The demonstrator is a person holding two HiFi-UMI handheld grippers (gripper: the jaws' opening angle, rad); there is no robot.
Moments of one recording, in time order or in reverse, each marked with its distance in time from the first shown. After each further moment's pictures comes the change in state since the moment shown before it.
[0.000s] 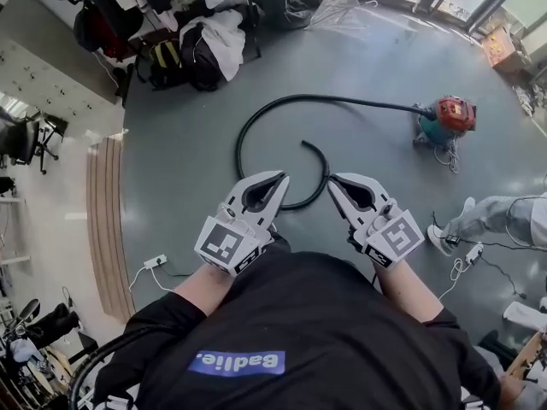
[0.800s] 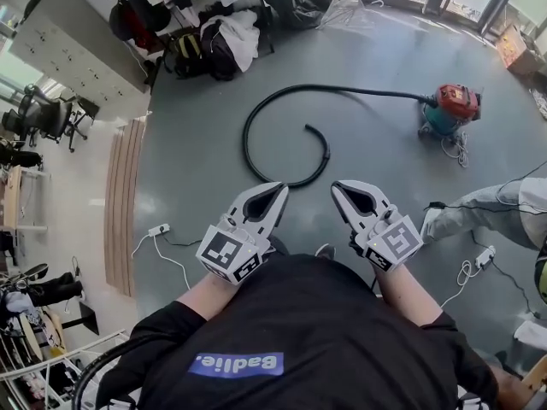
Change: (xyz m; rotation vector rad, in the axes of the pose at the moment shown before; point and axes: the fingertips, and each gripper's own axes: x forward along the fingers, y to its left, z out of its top) left arm -0.032 -0.270 -0.036 -0.020 0.042 0.123; right arm -0.255 0.062 -0.049 0.049 -0.089 0.075
